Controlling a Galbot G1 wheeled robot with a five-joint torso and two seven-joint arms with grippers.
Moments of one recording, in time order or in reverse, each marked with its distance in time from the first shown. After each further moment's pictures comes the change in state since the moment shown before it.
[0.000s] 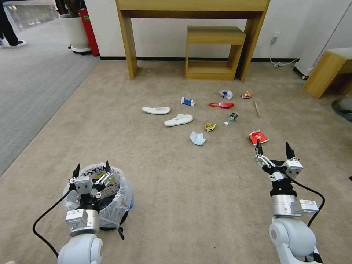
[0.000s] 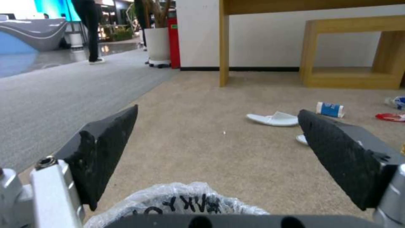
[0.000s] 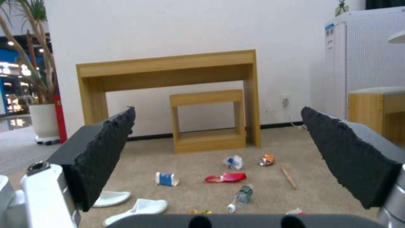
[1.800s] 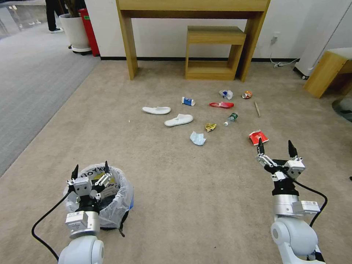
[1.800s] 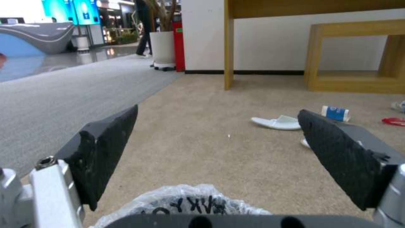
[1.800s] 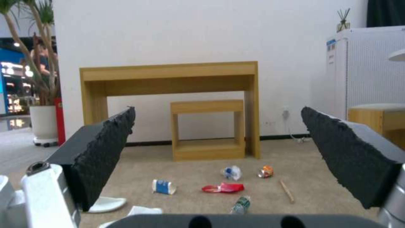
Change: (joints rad) left arm 0.013 -0.034 -0.006 -0.014 0.024 -0.019 0.001; right arm 0.010 -0.014 0.011 -0.025 -0.022 0.051 -0.016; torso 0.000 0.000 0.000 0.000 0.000
